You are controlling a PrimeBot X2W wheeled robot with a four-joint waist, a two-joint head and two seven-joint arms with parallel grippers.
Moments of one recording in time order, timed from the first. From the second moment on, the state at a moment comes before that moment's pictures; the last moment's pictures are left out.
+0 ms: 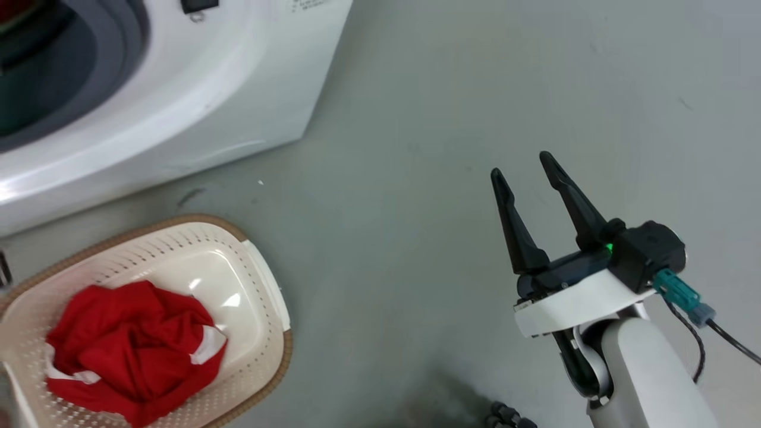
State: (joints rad) left arm -1.15 0.53 -0.01 0.83 -0.10 0.01 -0.04; right arm -0.32 -0.05 0.25 0.12 0.19 0.13 -0.23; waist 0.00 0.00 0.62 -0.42
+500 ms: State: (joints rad) left arm -0.83 0.37 0.00 0.80 -0.20 -0.03 -0.26; right arm -0.17 -0.05 0.17 0.06 0.14 0.13 -0.14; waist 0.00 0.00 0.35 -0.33
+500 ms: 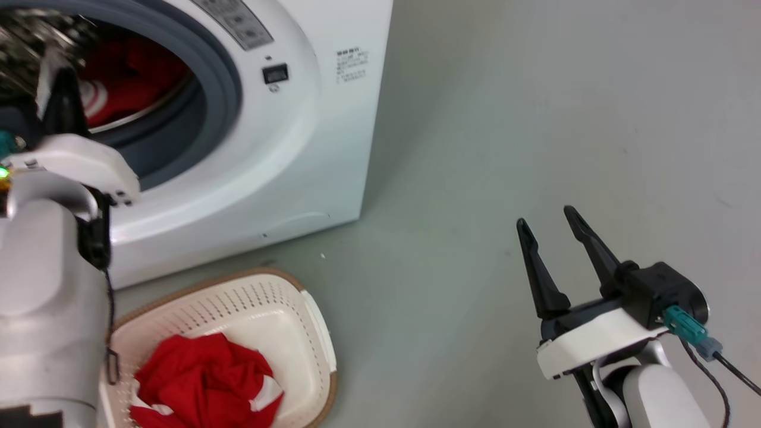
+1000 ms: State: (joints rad) left arm -0.56 0.27 0.01 0.50 -0.23 -0.03 -0.26; right arm -0.05 -0.05 0.11 -0.02 0.10 0.13 -0.06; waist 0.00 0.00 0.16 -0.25
